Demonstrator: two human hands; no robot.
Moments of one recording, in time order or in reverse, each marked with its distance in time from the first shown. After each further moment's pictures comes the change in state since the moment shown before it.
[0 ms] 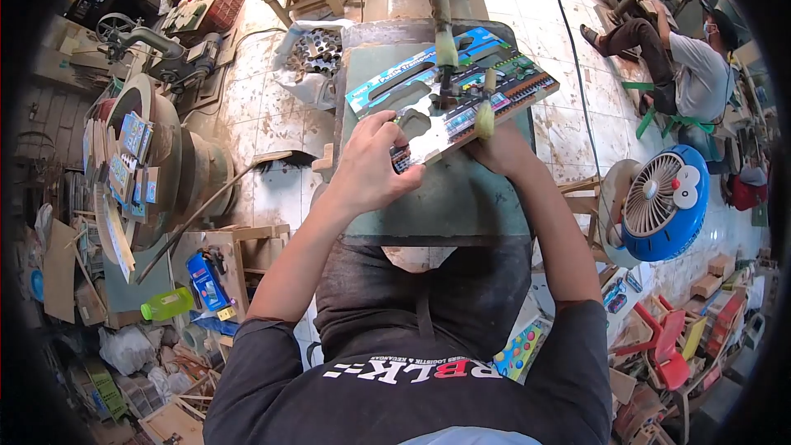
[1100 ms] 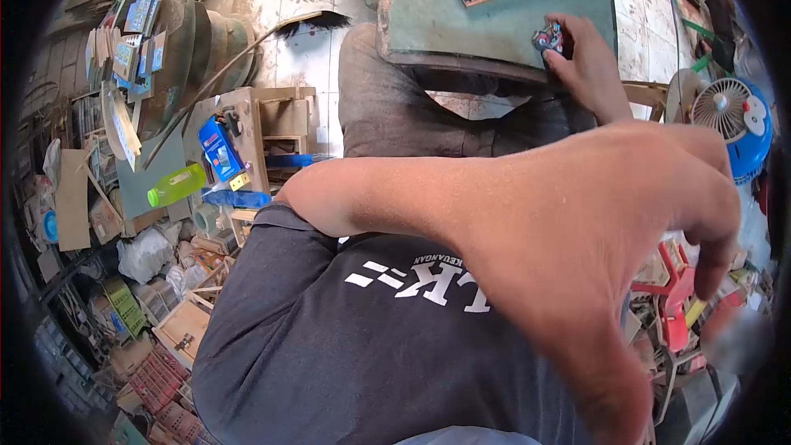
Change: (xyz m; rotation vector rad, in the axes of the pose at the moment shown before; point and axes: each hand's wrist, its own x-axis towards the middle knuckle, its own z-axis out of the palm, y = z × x) left_hand -0.096 0.197 -0.023 -1.295 -0.151 0.563; right_hand -0.113 -0.059 0.009 -0.070 0.000 0.200
